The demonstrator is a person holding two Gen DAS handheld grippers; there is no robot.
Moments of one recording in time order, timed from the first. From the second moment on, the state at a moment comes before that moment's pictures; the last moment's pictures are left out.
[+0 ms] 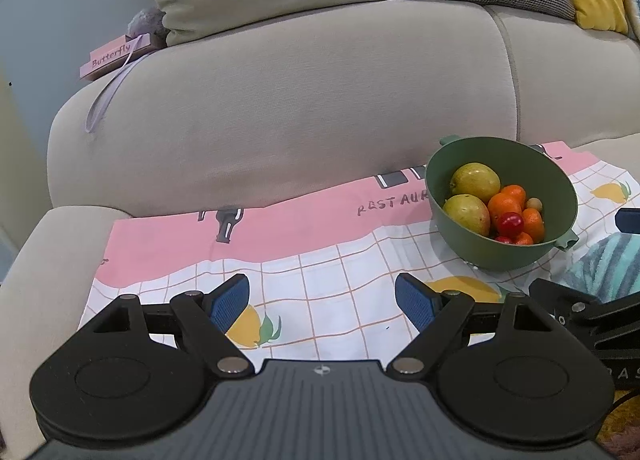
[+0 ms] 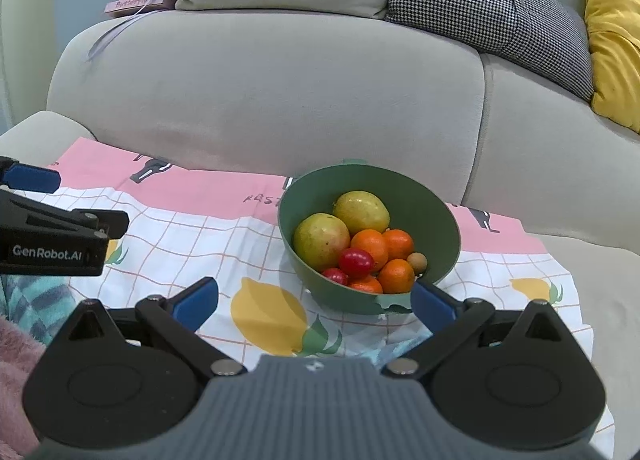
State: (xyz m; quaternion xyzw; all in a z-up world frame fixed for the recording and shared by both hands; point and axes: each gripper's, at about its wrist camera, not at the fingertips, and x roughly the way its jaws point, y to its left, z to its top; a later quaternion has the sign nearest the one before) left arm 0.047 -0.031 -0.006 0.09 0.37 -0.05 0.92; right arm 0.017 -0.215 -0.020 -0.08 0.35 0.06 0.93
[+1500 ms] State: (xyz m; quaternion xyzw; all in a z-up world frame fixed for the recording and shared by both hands) left arm 0.047 -0.028 -0.005 0.09 0.36 -0.05 0.93; right arm 0.019 -0.209 -0.024 -0.08 0.35 0.06 0.93
